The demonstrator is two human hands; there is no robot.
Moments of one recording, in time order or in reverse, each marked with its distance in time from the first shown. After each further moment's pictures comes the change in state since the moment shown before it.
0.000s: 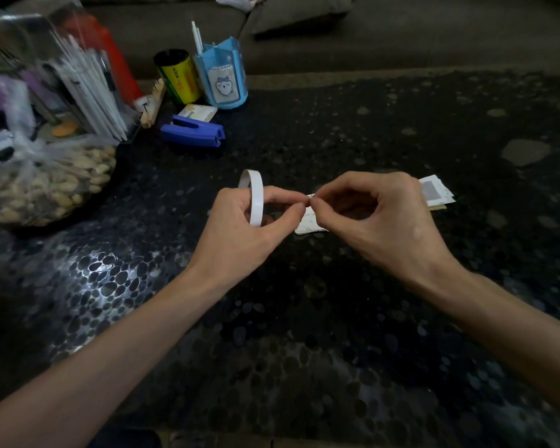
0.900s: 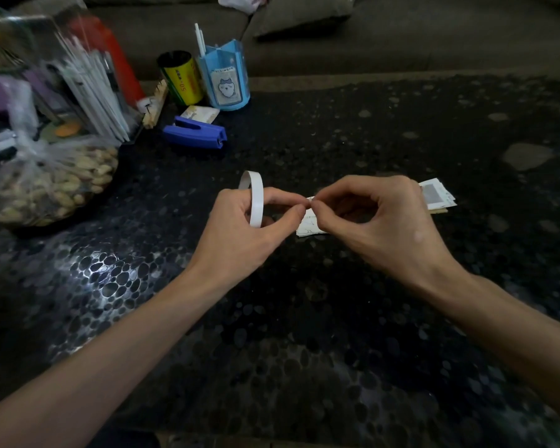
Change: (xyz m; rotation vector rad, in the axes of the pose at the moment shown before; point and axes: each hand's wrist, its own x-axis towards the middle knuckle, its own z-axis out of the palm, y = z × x) left_hand 0.003 -0.005 -0.003 -0.014 -0.019 -0.008; right_hand 0.001 -0.001 -0.001 -0.011 -0.027 -0.037
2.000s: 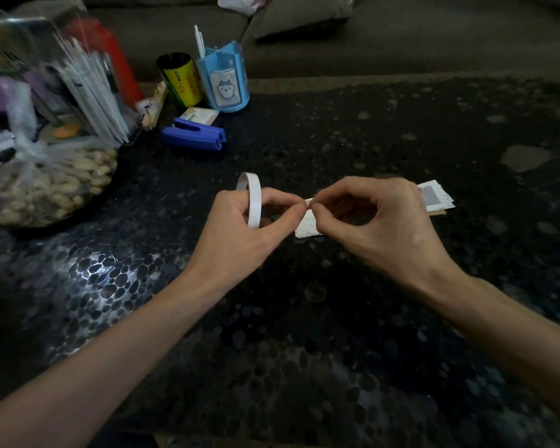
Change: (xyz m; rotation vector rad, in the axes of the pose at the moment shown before) left_hand -0.001 0.005 0.001 -0.037 0.014 -0.013; right_hand 0.000 0.000 0.000 0.009 0.001 0.002
